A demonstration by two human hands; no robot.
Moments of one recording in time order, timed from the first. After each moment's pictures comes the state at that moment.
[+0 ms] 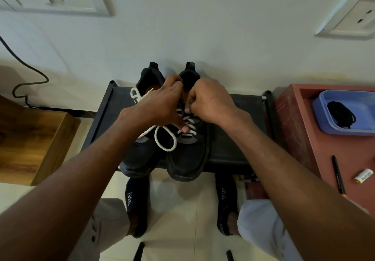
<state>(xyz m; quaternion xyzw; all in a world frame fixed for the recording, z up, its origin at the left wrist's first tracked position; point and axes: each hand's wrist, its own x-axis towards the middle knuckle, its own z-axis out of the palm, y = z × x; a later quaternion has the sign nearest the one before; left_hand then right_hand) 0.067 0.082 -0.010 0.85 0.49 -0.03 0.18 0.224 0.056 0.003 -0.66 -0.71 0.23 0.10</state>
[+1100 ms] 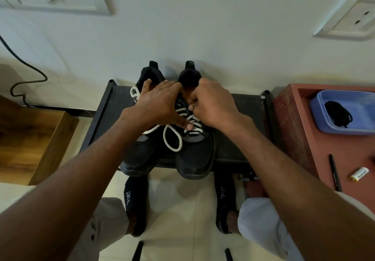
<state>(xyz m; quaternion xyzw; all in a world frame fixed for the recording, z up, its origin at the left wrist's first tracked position) 0.063 0.084 -0.020 0.84 0.51 -0.03 0.16 0.229 0.048 -0.008 -0.64 -0.75 0.12 0.08</state>
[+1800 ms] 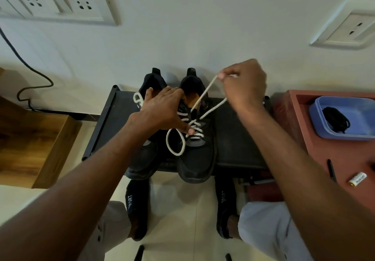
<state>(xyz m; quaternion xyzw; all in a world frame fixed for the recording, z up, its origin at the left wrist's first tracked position) 0.065 0.079 -0.013 0.83 0.53 -0.03 0.18 0.269 0.063 0.019 -0.75 -0.53 0.16 0.37</state>
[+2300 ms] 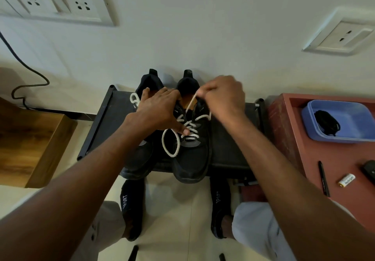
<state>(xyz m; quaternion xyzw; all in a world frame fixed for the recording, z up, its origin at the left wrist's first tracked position) 0.067 0.076 -0.008 0.82 0.54 -0.04 0.17 0.249 0.054 0.015 -0.74 -0.57 0.21 0.29</state>
